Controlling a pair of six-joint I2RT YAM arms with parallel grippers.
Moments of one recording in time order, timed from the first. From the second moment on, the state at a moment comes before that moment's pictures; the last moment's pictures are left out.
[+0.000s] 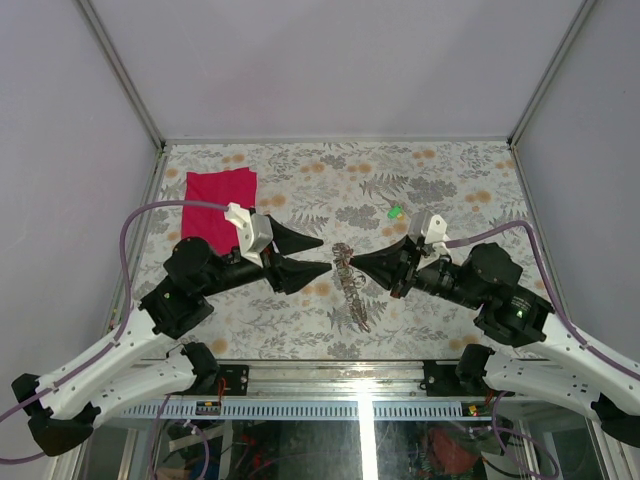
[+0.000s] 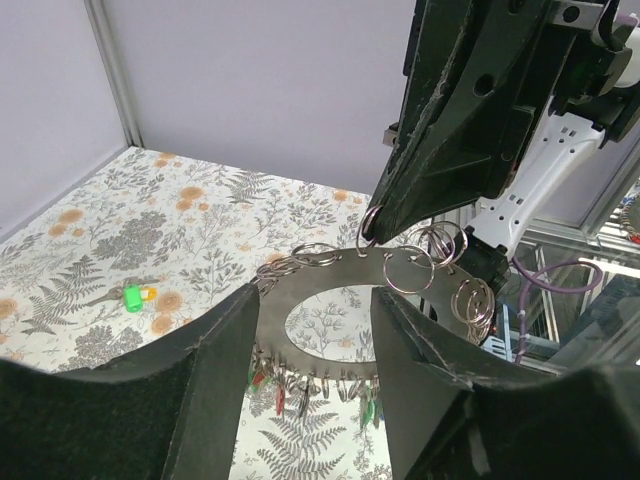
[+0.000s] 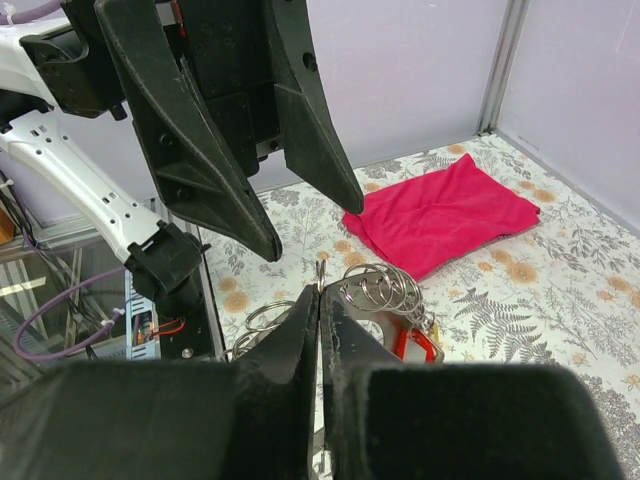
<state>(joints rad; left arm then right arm) -0.86 0.76 0.84 0.09 0.42 -0.12 1.02 0.72 0.90 -0.08 -0.19 0.07</state>
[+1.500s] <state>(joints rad) -1.14 0.73 0.75 0.13 0.16 0.47 1.02 0.81 0.98 -0.15 -0.08 0.13</state>
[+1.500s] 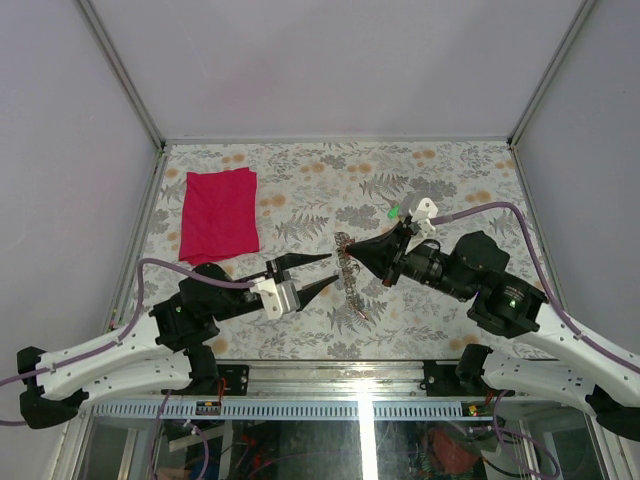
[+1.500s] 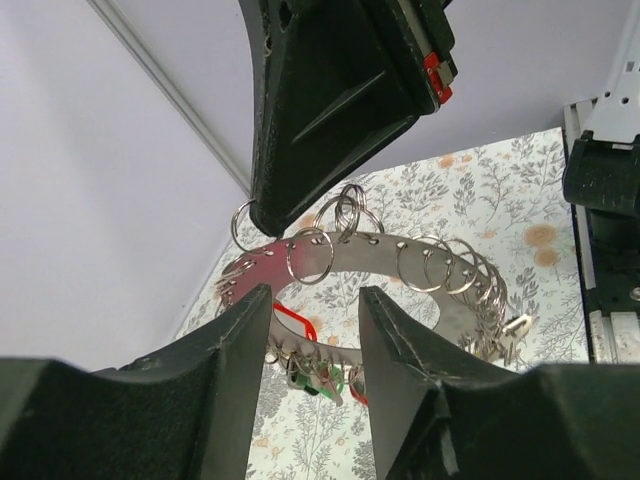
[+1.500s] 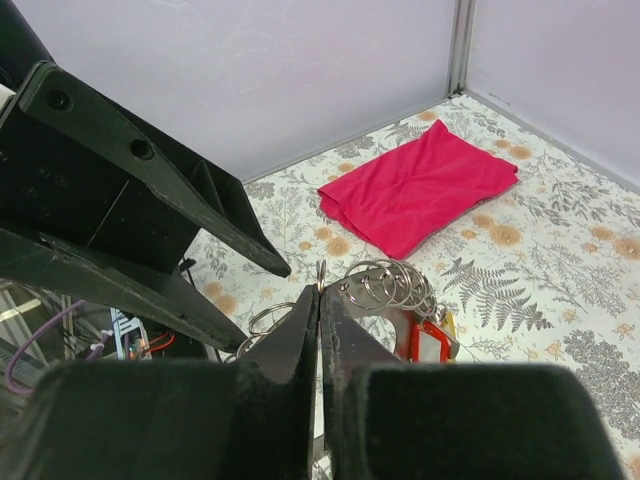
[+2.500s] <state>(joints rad) -1.16 0.77 0.75 0.16 0.13 0.56 1.02 0.83 0.99 -0.17 -0.10 0.14</state>
